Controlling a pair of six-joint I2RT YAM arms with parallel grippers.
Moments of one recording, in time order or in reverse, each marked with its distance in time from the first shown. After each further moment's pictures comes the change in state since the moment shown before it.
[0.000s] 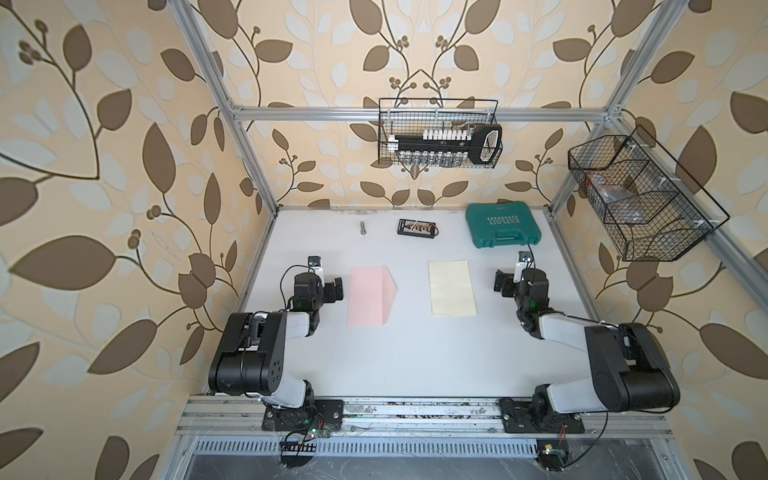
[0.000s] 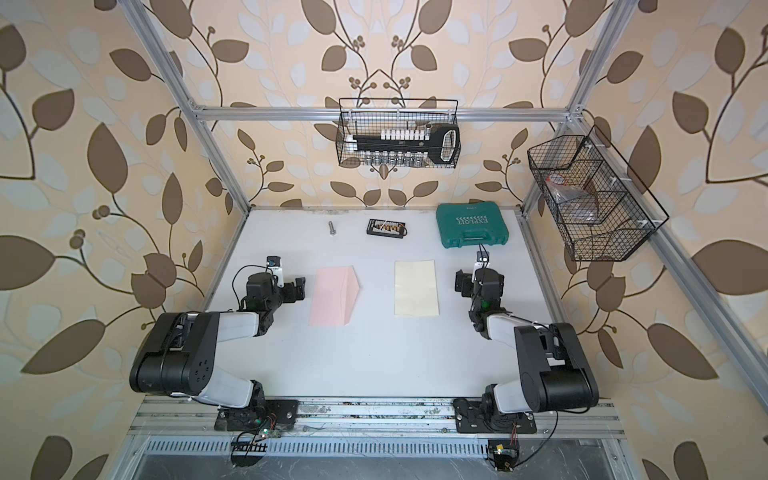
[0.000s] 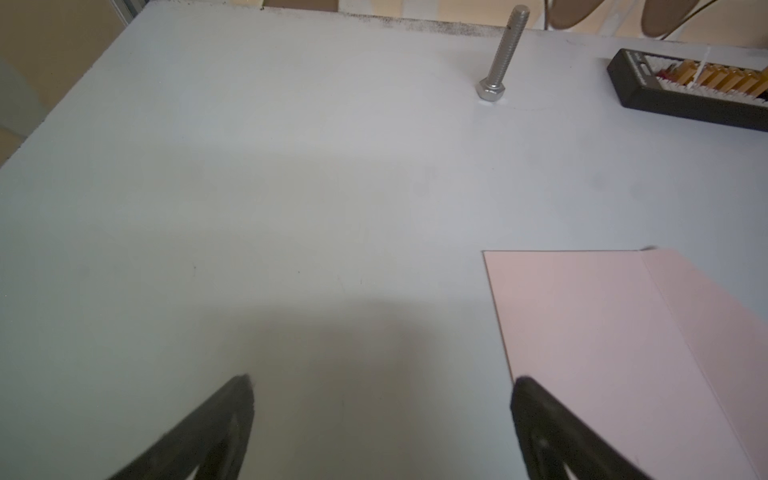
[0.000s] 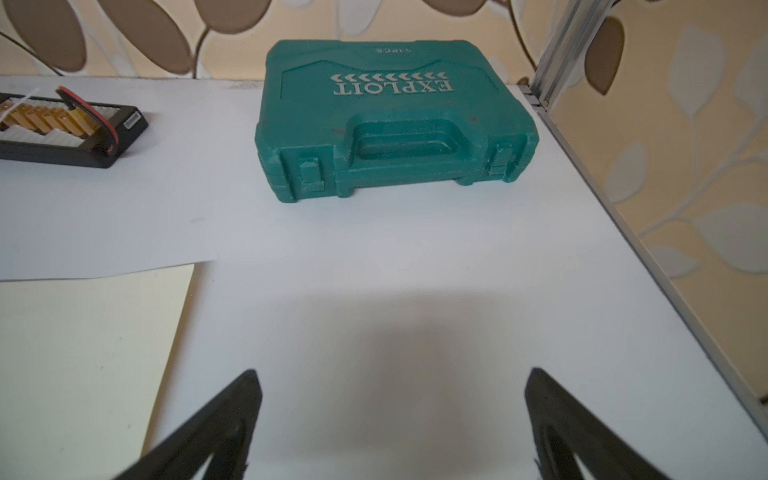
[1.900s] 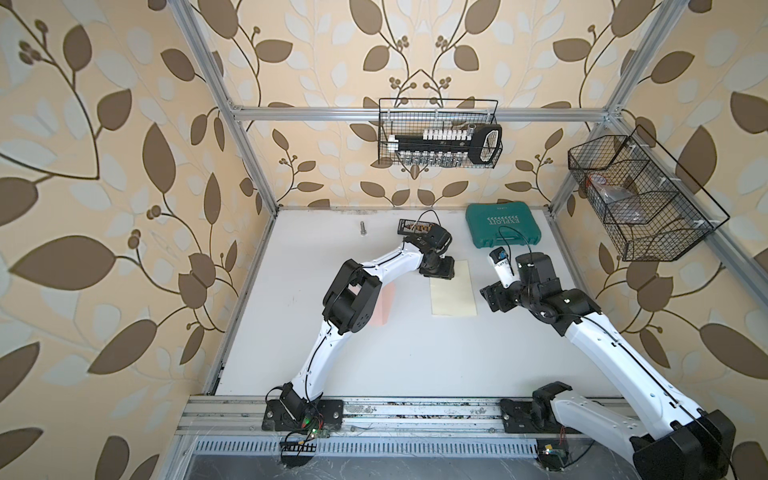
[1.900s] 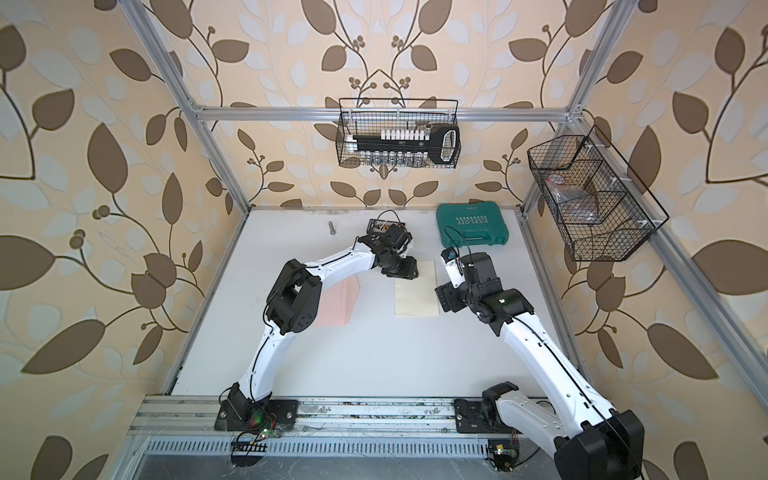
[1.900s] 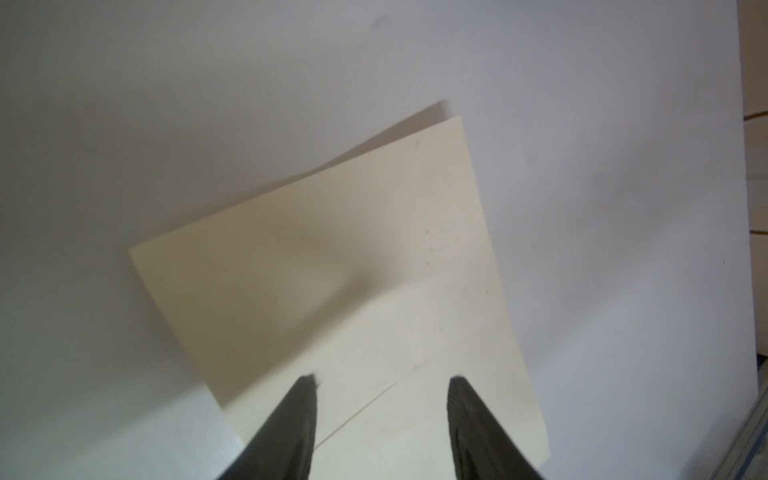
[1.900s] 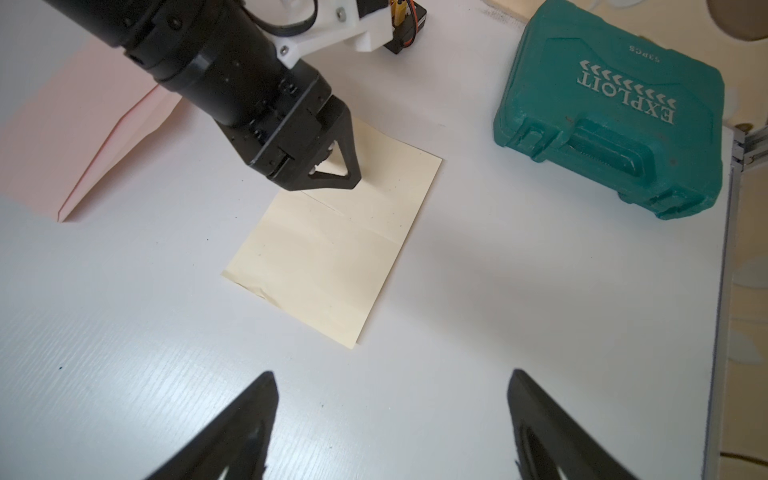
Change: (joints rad) left arm -0.711 0.843 1.494 -1.069 0.211 -0.391; right arm 0.251 -0.375 0.364 -1.090 -0.249 -0.200
